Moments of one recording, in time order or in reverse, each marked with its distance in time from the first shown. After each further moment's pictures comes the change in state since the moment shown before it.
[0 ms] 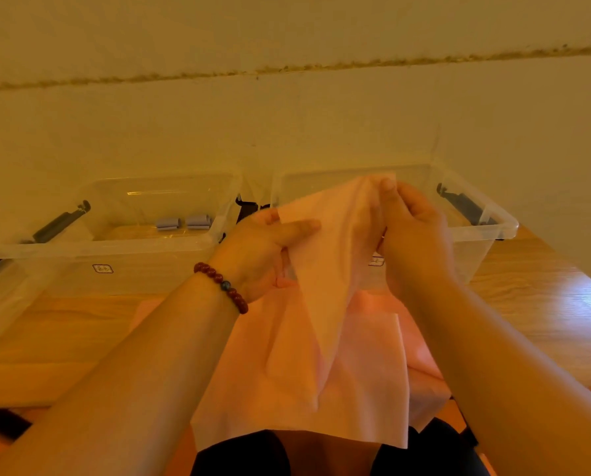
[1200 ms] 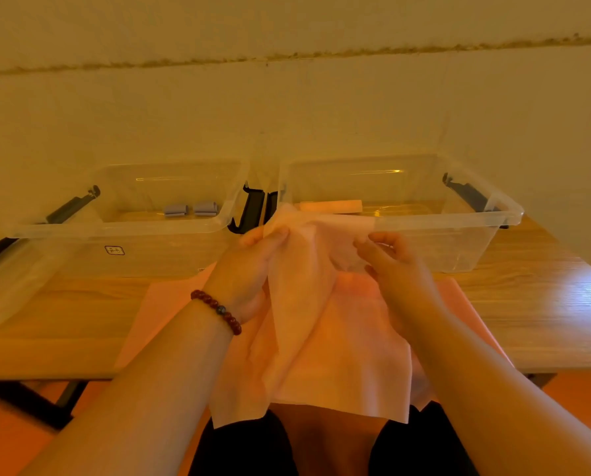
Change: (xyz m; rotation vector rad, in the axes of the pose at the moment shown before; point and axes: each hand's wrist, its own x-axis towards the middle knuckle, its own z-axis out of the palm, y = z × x) left_hand -0.019 -0.041 -0.020 -0.163 0.147 -0.004; right_hand -0.035 0.050 -0.013 -0.023 -0.147 0.318
